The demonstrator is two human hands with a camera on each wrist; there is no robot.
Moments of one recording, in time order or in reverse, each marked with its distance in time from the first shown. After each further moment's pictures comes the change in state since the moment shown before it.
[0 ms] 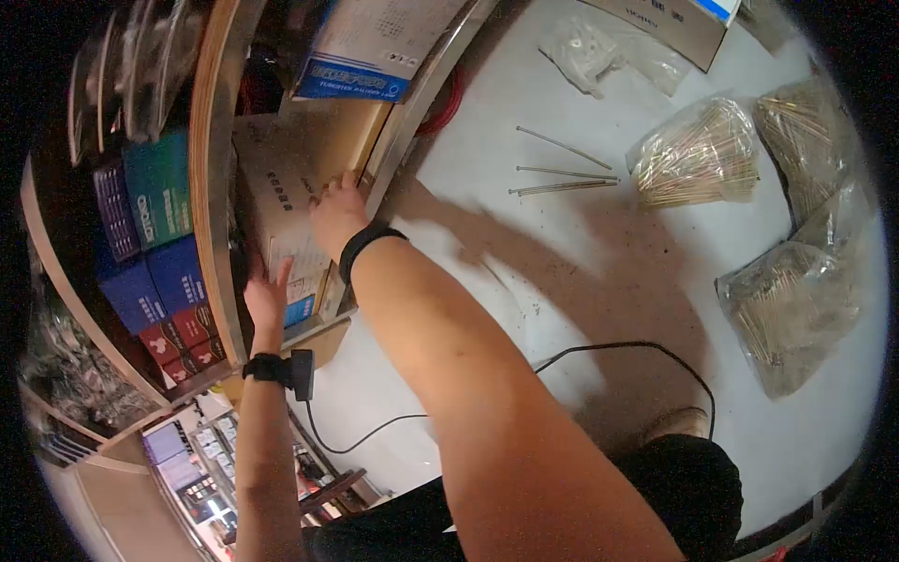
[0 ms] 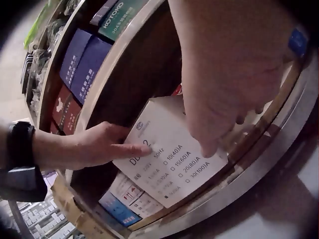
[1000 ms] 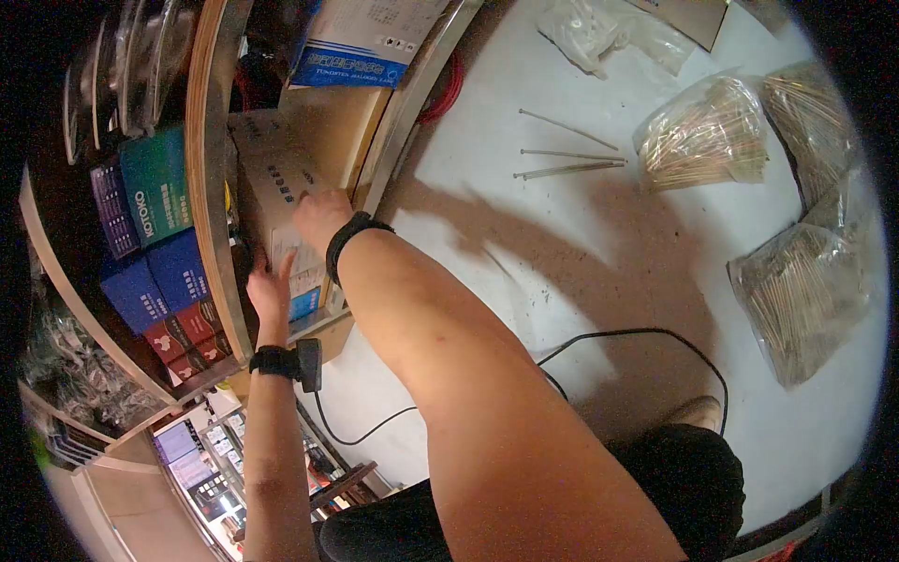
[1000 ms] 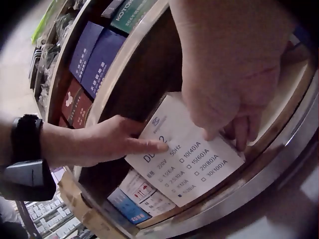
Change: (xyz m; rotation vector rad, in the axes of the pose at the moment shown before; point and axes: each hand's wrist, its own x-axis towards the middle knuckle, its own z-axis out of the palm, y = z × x) left_hand 0.000 -0.005 0.004 -0.034 0.091 0.062; right_hand 0.006 -0.018 -0.006 0.355 -0.004 0.041
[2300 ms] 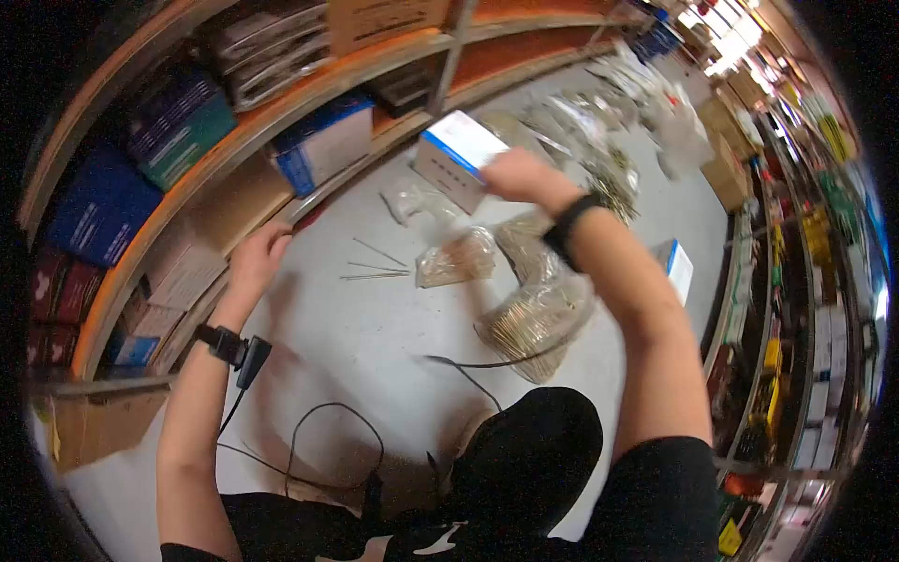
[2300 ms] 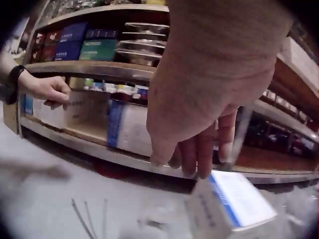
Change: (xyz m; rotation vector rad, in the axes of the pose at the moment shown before) left_hand -0.003 0.148 -0.032 -0.944 -0.019 0.244; right_hand -0.212 0.073 -0.356 -1.252 -0.257 0.110
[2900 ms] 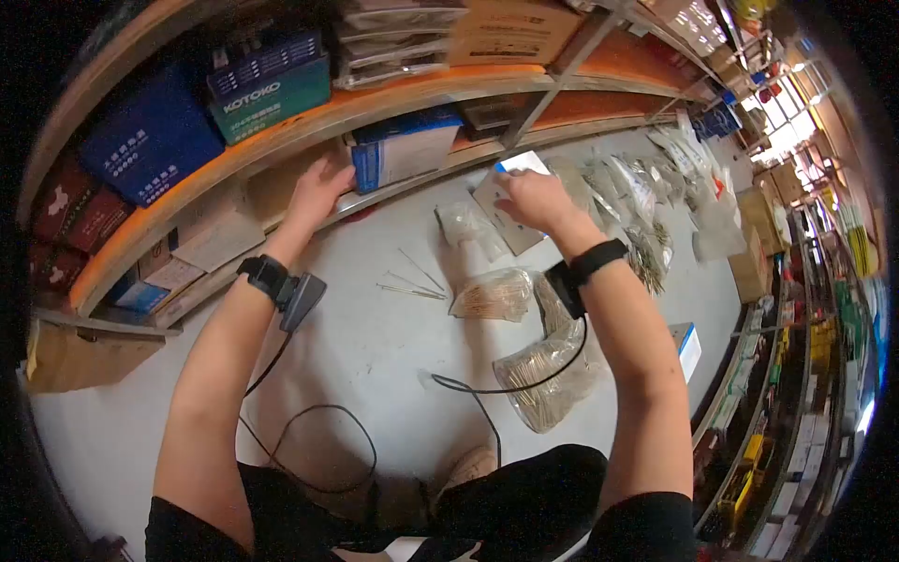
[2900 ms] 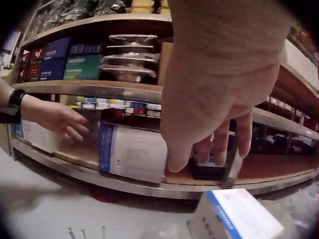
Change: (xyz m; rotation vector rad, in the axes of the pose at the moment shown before) left_hand 0.073 -0.031 0.027 -0.540 0.254 -0.272; right_hand 0.065 -0.049 -0.046 0.079 0.019 0.067
